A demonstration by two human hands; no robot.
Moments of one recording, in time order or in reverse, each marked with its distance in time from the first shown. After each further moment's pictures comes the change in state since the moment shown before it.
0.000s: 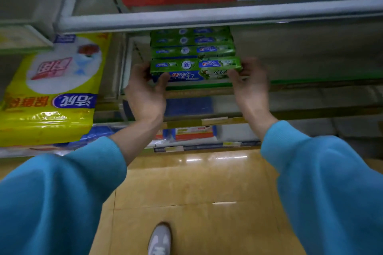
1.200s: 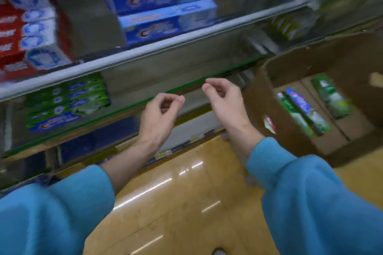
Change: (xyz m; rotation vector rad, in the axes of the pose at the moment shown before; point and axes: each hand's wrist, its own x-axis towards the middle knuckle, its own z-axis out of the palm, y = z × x) left_hand -0.183 0.191 0.131 -0.112 -0.791 0.054; right_hand -0.033 0.020 -0.281 0.145 0.111 0.223
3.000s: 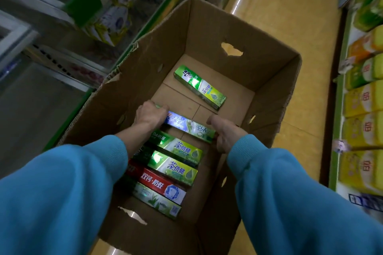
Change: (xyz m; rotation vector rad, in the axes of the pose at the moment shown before) left_hand 0.160 0.072 0.476 0.772 -0.678 -0.145; right_hand 0.126 0.240 -0.337 0.565 0.502 1.241
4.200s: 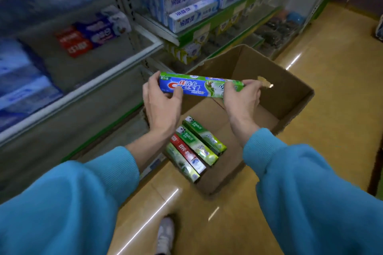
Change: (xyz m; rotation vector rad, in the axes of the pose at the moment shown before) left_hand -0.227 -0.026 -0.082 -0.591 0.806 0.327; right_hand -0.210 0.009 0.006 -0.135 0.230 -1.004
